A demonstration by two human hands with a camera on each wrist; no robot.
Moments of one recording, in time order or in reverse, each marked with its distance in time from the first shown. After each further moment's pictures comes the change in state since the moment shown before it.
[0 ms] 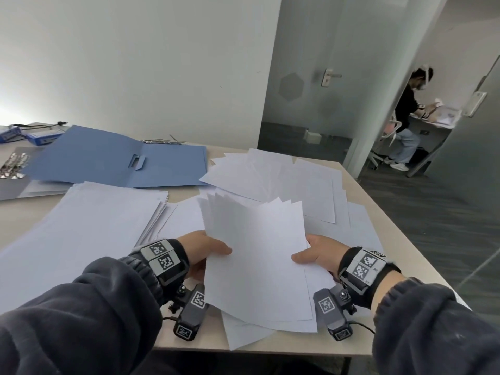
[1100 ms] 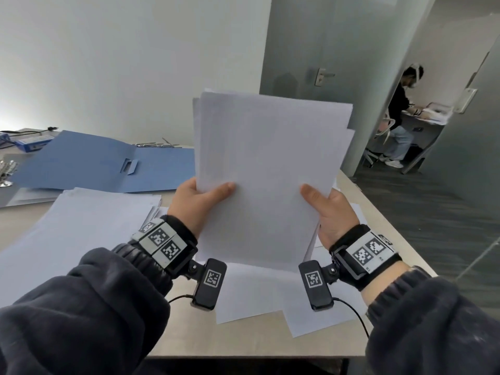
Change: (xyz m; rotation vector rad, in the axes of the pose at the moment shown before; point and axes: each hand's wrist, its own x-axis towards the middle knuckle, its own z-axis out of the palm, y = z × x) left_hand -0.012 0.060 0.019 -0.235 0.257 0.736; right_hand -0.026 -0.065 0.004 0.558 0.229 -0.662
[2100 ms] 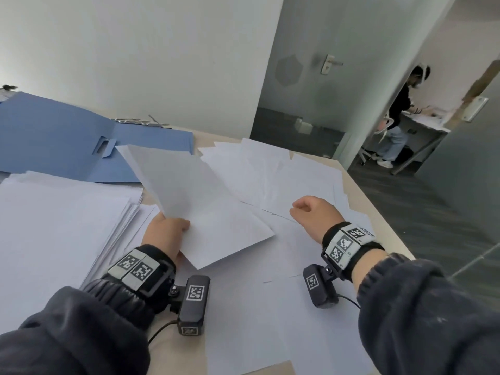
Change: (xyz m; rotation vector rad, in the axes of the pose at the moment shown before) left_hand 0.053 -0.091 -0.044 -0.050 0.357 -0.472; right_hand 0.097 0.058 -0.023 -1.225 0.016 0.317
